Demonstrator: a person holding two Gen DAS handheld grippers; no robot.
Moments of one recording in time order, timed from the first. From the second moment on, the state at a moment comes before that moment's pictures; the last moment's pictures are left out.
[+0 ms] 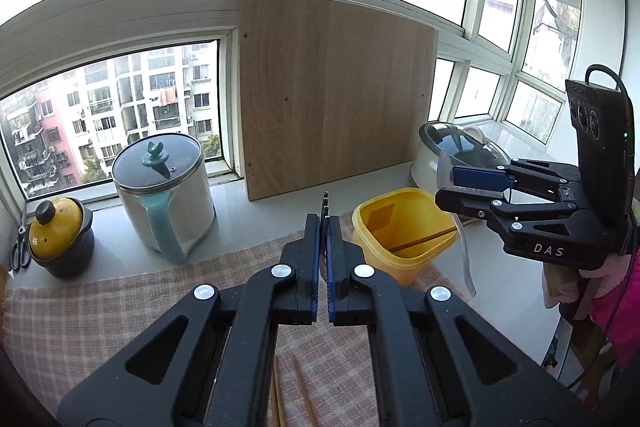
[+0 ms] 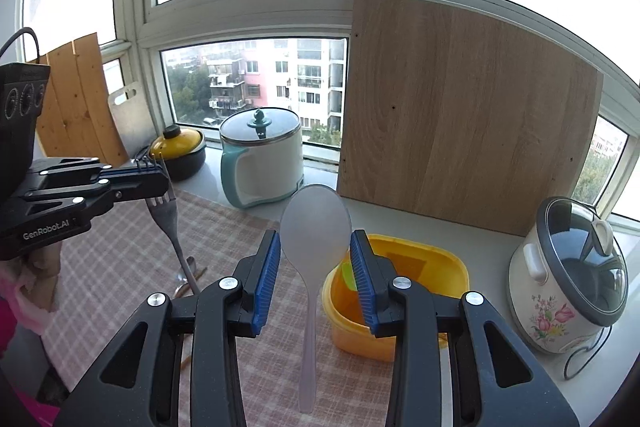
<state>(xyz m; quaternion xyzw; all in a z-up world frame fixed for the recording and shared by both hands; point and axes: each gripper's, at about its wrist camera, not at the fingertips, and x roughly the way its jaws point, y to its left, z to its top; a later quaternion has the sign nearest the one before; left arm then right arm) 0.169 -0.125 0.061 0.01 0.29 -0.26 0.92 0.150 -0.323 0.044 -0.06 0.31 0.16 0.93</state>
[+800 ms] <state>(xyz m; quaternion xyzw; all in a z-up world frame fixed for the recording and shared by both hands) 0.244 -0.209 0.070 0.02 0.28 -0.26 0.92 0.226 -0.377 0.028 -0.01 0.30 0.09 0.95</state>
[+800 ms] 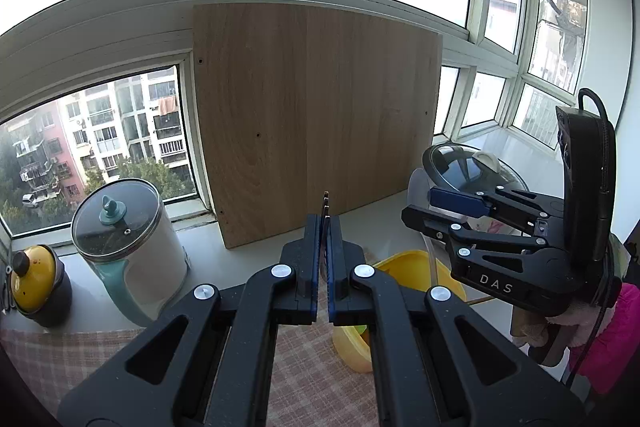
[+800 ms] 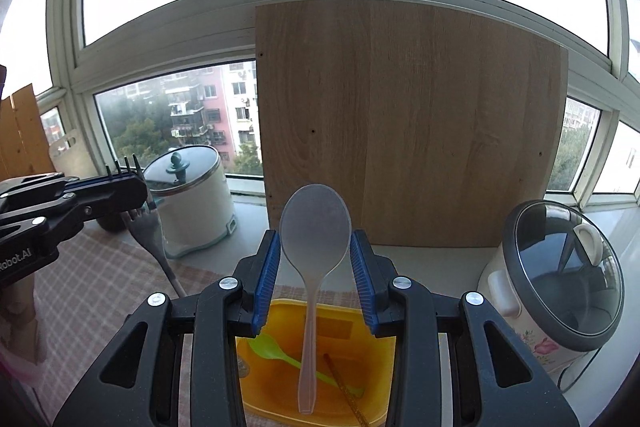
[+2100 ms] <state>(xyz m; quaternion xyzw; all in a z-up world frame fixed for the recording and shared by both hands) 0.237 -0.226 0.021 0.02 0.35 -0.30 0.89 0.217 -0.408 -0.011 0.04 0.37 0.05 0.93</state>
